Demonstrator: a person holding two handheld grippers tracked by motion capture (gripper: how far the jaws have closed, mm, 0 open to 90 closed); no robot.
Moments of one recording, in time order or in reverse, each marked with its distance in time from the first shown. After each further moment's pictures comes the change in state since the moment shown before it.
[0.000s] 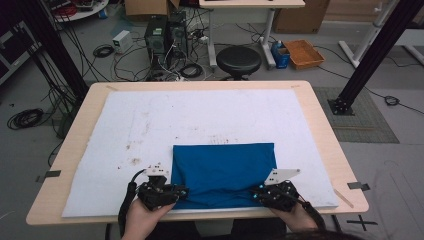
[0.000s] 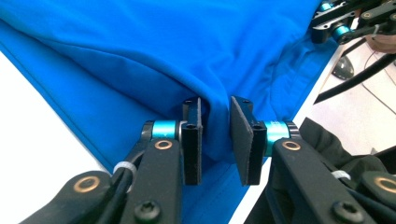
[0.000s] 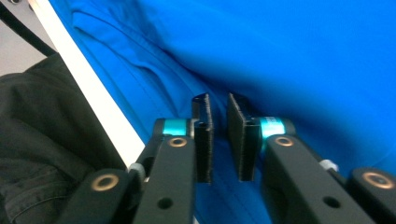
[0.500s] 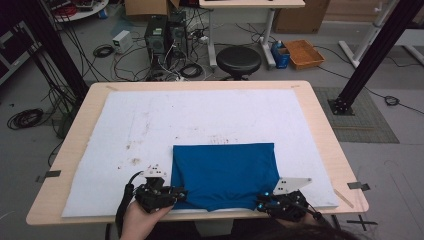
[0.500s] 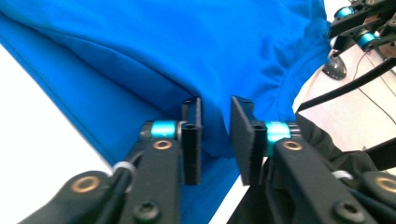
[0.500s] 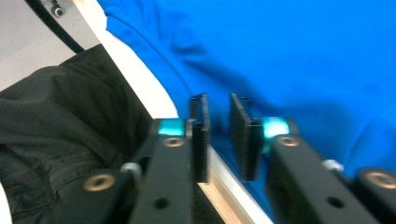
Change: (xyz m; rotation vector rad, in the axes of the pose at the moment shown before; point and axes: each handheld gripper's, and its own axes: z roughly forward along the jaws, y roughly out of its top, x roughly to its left) left arm -0.002 -0.003 -0.008 0.001 0.001 -0.027; right arm 0.014 -0.013 -0.025 -0.028 0.042 -0.008
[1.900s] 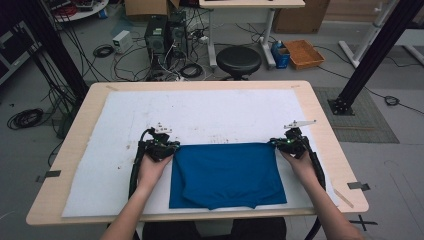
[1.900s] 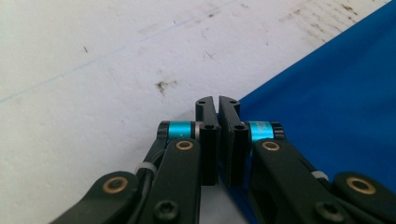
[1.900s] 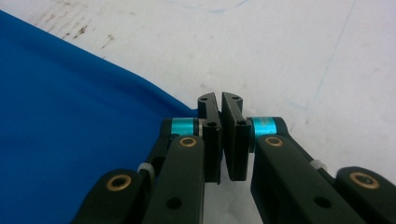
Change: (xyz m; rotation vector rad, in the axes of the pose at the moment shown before) left arm 0.097 0.089 0.053 -0.050 0.356 0.117; right arm -0.176 0.049 0.033 -0.054 -0.266 0.274
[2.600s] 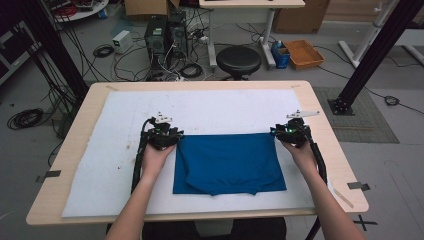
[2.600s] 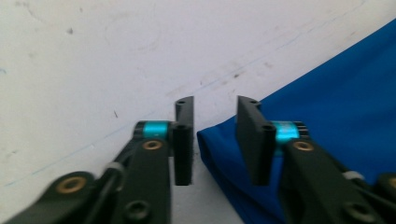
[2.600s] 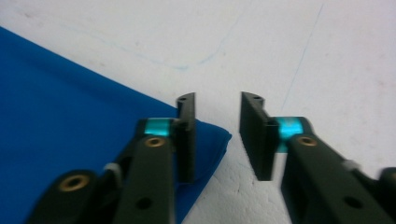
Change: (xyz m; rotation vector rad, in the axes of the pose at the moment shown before) left arm 0.011 0.022 0.005 -0.115 0.020 -0.006; right arm -0.012 0.023 -0.004 -0.107 -0.066 -0.035
